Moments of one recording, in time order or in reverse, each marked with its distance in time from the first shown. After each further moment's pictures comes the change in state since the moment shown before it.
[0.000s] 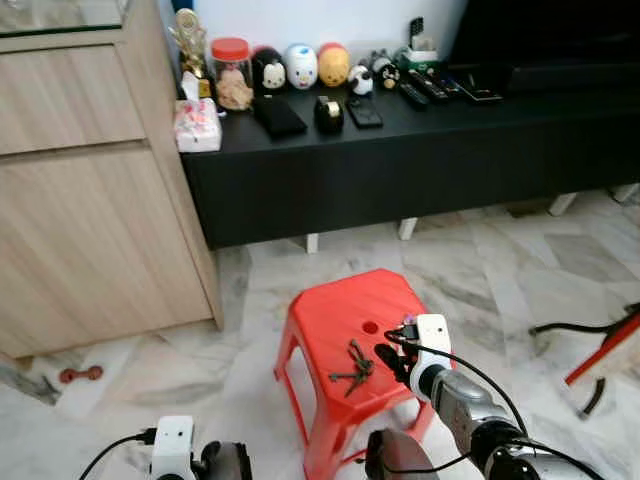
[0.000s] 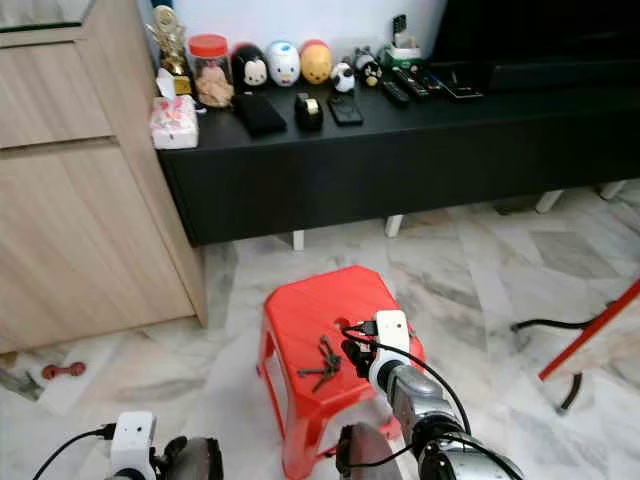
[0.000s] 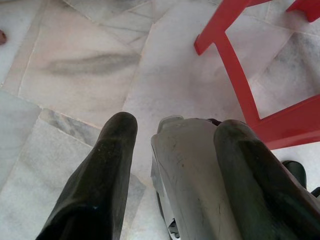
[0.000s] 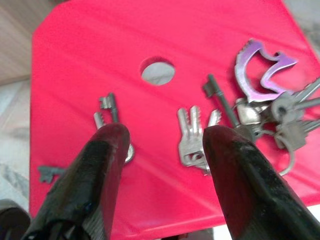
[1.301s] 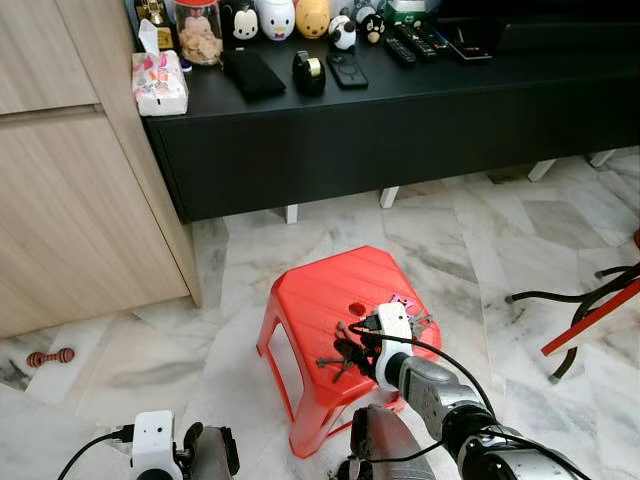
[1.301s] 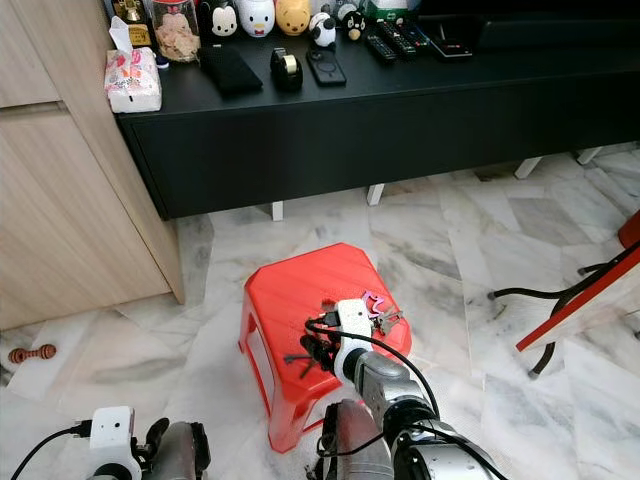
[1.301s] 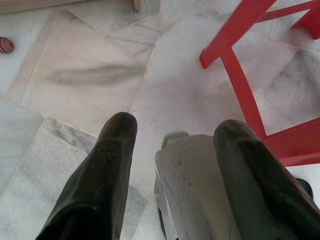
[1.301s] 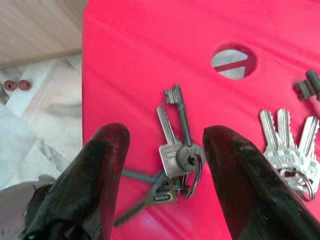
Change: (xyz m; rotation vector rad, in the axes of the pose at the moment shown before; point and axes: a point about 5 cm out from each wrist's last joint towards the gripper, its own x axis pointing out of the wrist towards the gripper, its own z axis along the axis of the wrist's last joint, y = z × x) left arm -0.007 0.012 0.010 -0.035 -0.145 0.072; right arm 0.013 0.044 0.020 -0.045 0.004 0.176
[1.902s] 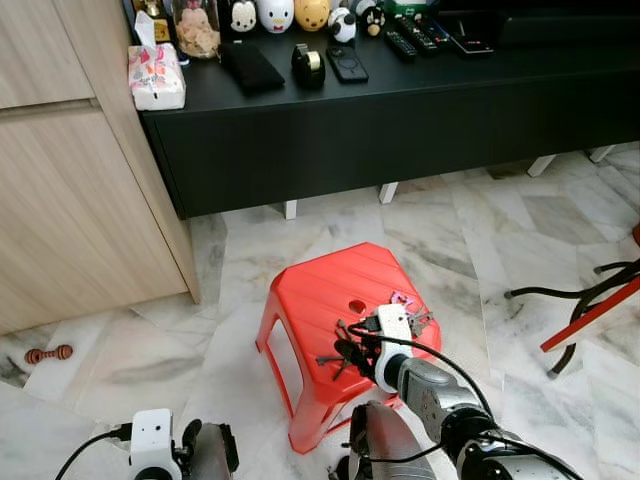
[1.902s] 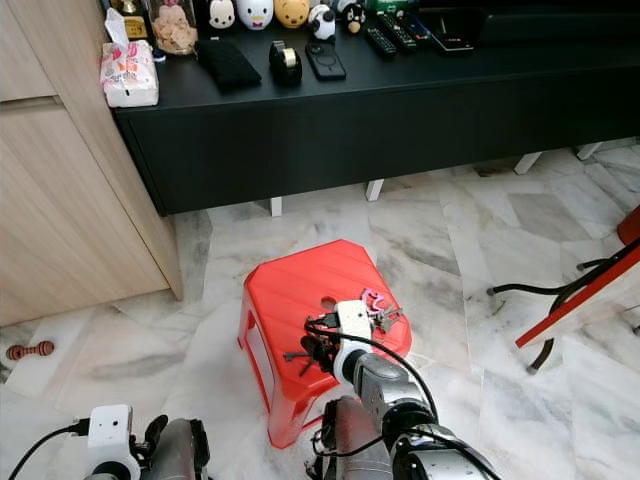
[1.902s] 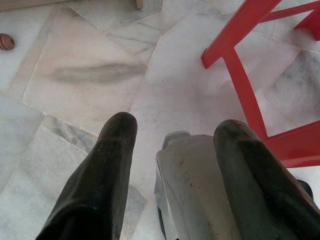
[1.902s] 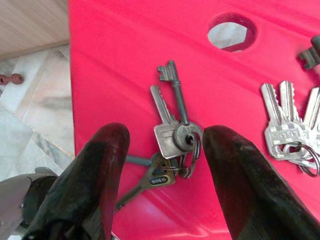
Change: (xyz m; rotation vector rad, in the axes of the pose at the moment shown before) left arm 0.000 0.001 0.001 -0.019 -0.008 0.009; right arm 0.000 0.000 -0.008 0.021 0.029 -0.025
